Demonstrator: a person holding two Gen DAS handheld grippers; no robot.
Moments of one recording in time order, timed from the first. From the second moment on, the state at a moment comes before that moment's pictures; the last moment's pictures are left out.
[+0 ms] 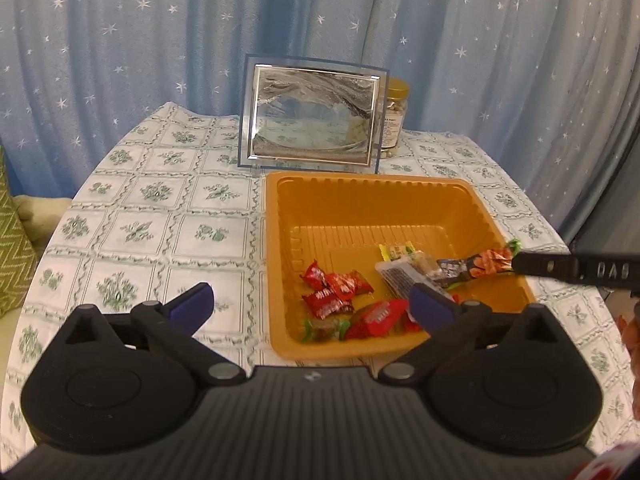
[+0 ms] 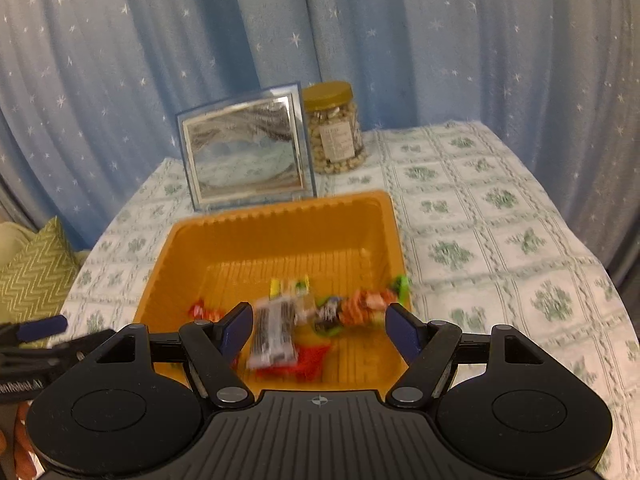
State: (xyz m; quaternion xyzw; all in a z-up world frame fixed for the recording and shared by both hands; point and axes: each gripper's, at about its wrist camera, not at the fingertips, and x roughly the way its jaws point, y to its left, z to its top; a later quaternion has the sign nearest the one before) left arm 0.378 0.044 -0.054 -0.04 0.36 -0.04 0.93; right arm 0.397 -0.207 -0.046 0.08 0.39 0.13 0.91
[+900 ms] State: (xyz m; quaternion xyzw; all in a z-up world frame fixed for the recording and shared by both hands) left arm 0.169 0.025 0.015 -0.07 0.34 0.01 0.94; right arm 0.183 -0.221 0.018 0.06 0.37 0.11 0.92
